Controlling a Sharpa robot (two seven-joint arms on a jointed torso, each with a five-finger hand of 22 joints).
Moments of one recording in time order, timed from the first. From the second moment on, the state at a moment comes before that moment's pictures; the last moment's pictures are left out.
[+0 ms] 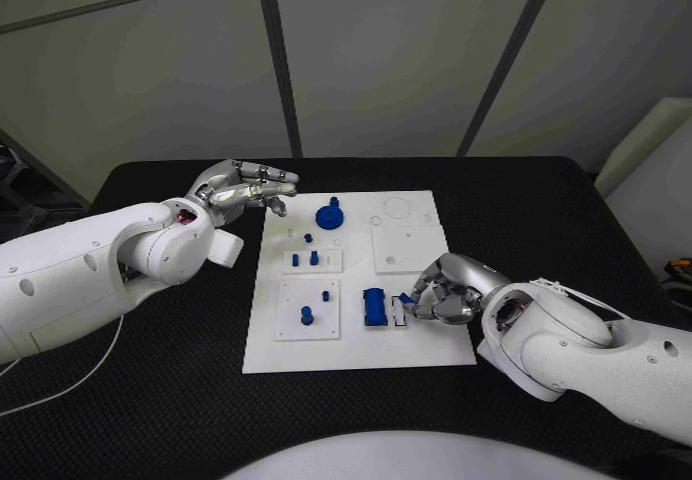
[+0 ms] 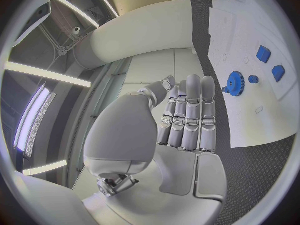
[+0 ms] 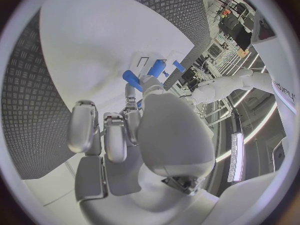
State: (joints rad) left arm 1.12 -0.91 0.09 1.46 -0.21 -0.15 0.22; left_hand 1.34 -0.16 0.53 -0.10 0.05 1.08 0.17 0.11 0.07 1.14 0.10 0.32 0.09 1.13 0.03 0.87 0.44 0.19 0.93 0.13 0.73 0.82; right arm 0.89 -0.99 0.09 1.94 -1.46 -0.40 -0.58; right_hand 1.44 -0.09 0.03 0.28 0.58 1.11 0.05 0.32 0.35 1.46 -0.04 1.34 1.31 1.47 -0.08 1.56 1.31 0.08 1.40 0.03 1.37 1.30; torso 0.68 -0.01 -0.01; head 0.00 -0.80
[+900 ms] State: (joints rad) left arm 1.12 -0.91 0.09 1.46 -0.21 -0.15 0.22; left_hand 1.34 -0.15 0.53 -0.10 0.05 1.08 0.17 0.11 0.07 1.14 0.10 0.32 0.09 1.13 0.03 0.87 0.44 0.19 0.92 0.13 0.73 0.82; right arm 0.89 -0.93 0.09 1.88 -1.37 -0.32 -0.62; right_hand 1.25 -0.08 -0.01 0.29 0.59 1.13 0.03 0.35 0.41 1.47 -0.04 1.37 1.31 1.47 -0.09 1.57 1.31 0.08 1.41 0.02 1.38 1.31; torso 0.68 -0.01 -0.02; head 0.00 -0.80
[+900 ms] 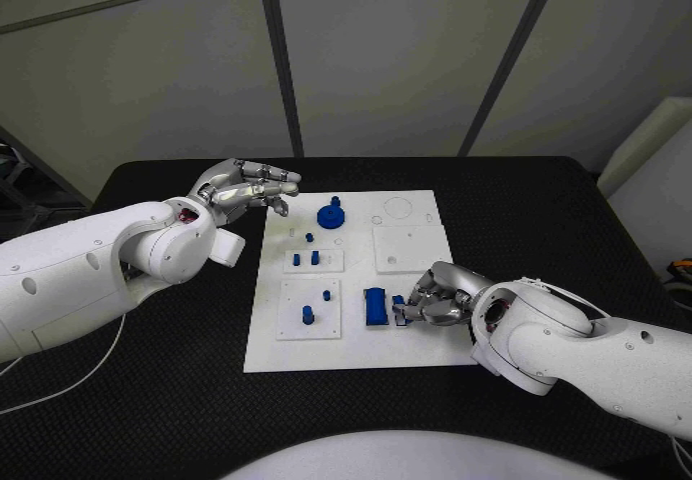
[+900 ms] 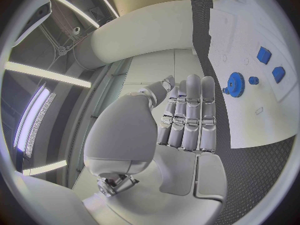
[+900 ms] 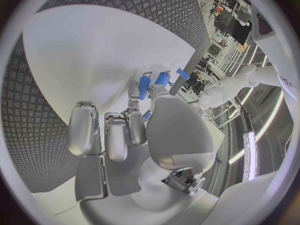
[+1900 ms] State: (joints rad) left arm 1.12 -0.91 0.09 1.46 -0.21 -0.15 0.22; left_hand 1.34 -0.15 0.53 -0.10 0.05 1.08 0.17 0.11 0.07 1.14 0.10 0.32 0.09 1.13 0.03 0.87 0.44 0.19 0.92 0.13 0.73 0.82; right arm 0.89 -0.95 0.09 1.90 -1.36 -0.33 -0.62; right_hand 1.14 -0.05 -0.10 0.29 0.42 1.13 0.03 0.35 0.43 1.47 -0.04 1.38 1.31 1.47 -0.09 1.57 1.31 0.08 1.41 0.02 1.38 1.31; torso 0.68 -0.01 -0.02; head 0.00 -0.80
